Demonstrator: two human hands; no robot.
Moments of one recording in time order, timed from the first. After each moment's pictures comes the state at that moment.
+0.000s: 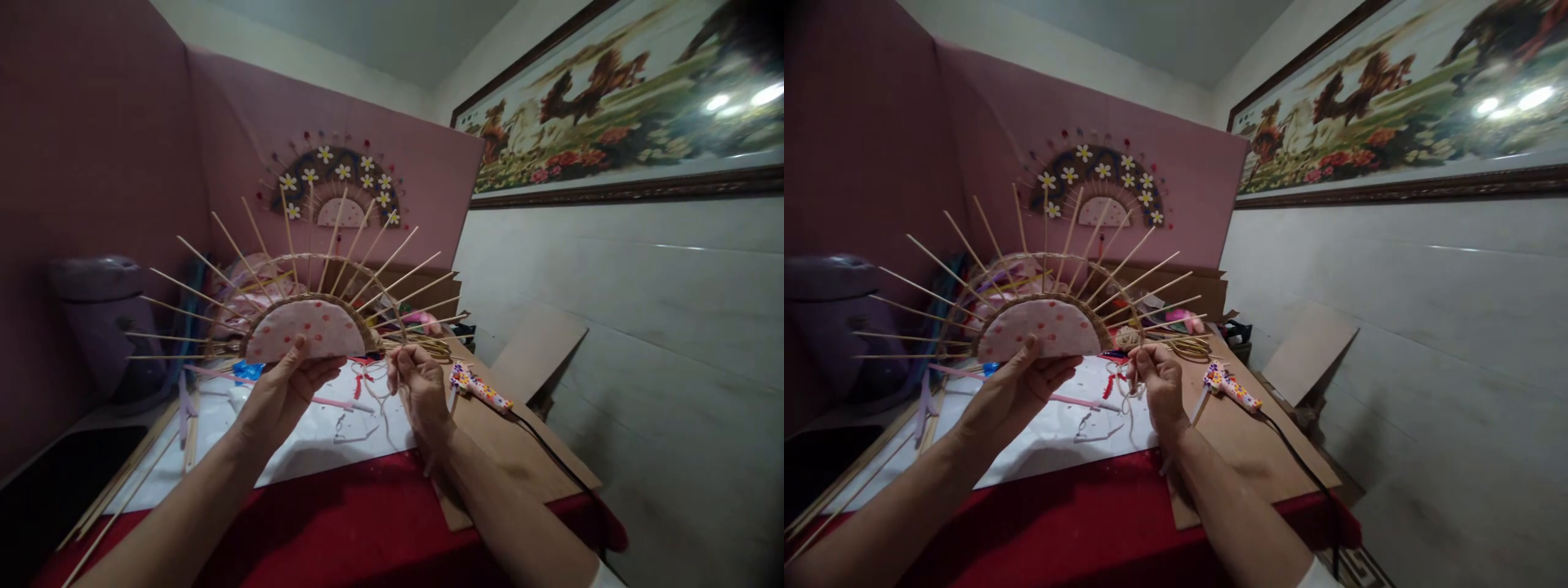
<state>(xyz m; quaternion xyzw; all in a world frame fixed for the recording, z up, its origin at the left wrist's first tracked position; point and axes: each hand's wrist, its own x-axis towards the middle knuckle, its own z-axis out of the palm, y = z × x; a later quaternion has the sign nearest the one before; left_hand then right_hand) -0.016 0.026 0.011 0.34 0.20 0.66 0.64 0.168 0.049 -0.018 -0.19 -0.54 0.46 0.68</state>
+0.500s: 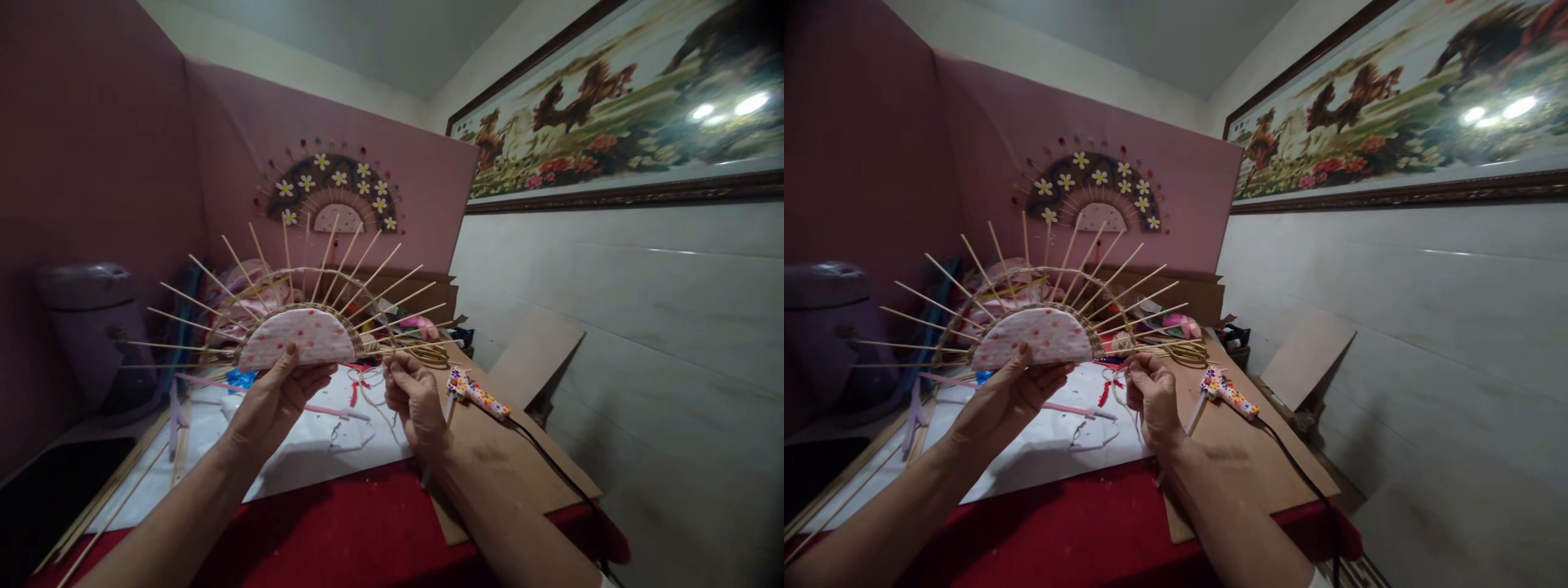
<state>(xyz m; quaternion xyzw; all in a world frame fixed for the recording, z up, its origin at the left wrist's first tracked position) -0.018 0.030 0.013 0.32 0.24 0.66 0.64 0.165 0.040 -0.011 -0.22 -0.44 0.58 0.65</state>
